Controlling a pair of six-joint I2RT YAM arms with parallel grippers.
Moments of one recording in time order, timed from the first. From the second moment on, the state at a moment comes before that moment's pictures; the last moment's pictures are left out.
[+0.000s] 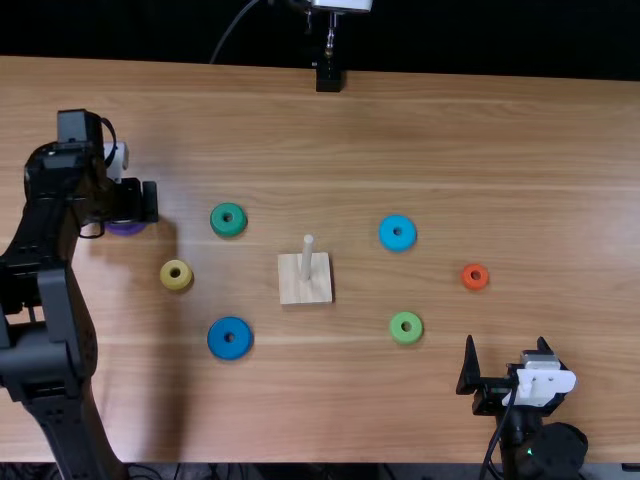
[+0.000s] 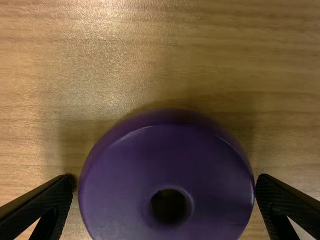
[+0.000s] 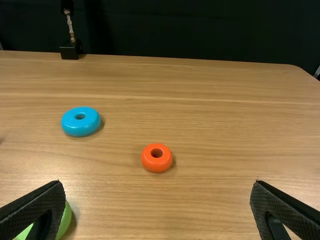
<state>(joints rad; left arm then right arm) 0.13 2.21 1.69 -0.79 0.04 0.01 -0.06 0.01 0.09 -0.29 -0.02 -0.10</state>
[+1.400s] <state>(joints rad) 0.07 1.94 1.78 -1.13 0.01 0.23 -0.06 0.01 0.09 -0.29 -0.02 -0.10</state>
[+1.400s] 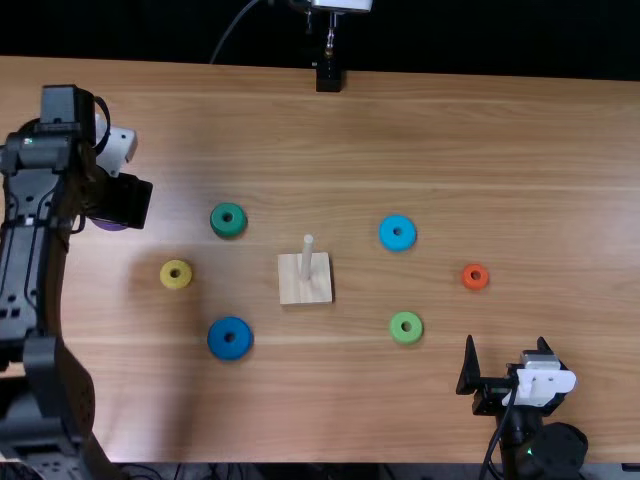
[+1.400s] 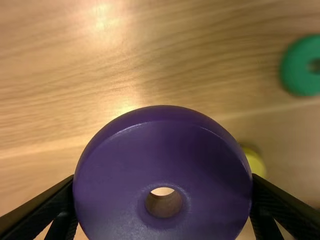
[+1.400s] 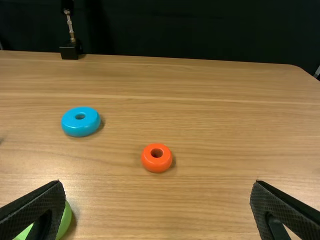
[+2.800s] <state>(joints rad) -0.54 1.78 1.89 -1.23 0.06 -0.06 -0.06 0.01 0.09 -0.29 -0.02 -0.10</state>
